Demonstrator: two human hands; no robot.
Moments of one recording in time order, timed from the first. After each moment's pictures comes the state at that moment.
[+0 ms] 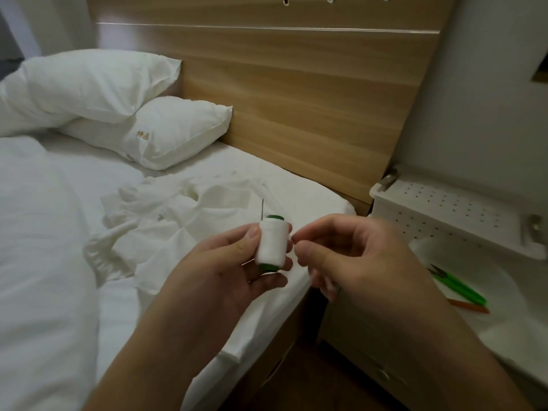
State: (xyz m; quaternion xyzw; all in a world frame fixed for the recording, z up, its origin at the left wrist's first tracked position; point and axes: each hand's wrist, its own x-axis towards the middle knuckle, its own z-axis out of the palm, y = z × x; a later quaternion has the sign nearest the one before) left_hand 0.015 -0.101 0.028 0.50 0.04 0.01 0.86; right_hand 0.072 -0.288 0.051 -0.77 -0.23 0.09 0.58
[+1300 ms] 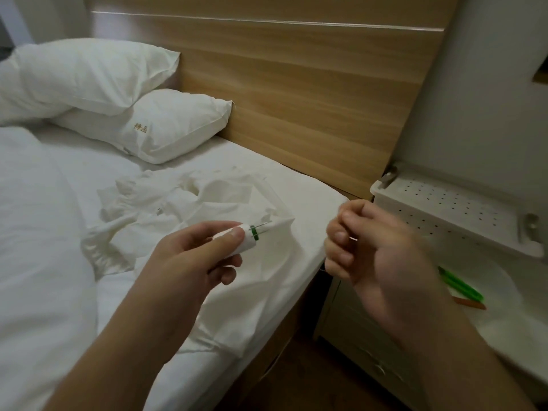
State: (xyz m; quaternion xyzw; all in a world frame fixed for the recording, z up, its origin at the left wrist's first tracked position) left_hand 0.011 -0.073 0.013 0.61 0.14 0.12 0.77; right_hand 0.085 -0.282 0.038 -0.56 -0.09 0.14 0.81
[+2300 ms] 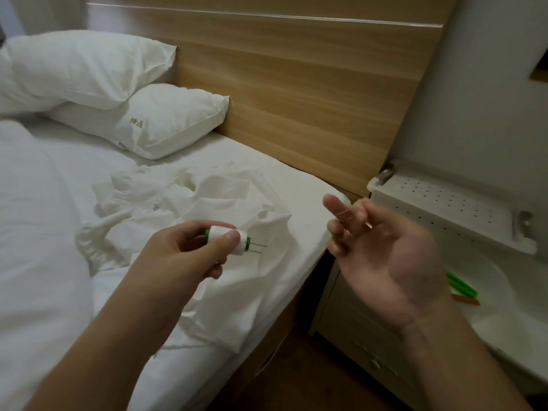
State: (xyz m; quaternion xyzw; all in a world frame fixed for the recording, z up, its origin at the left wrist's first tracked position) left_hand 0.011 -0.056 0.005 0.69 0.14 0.11 0.71; right_hand 0.095 -0.296 0.029 -0.44 -0.06 0.19 0.88
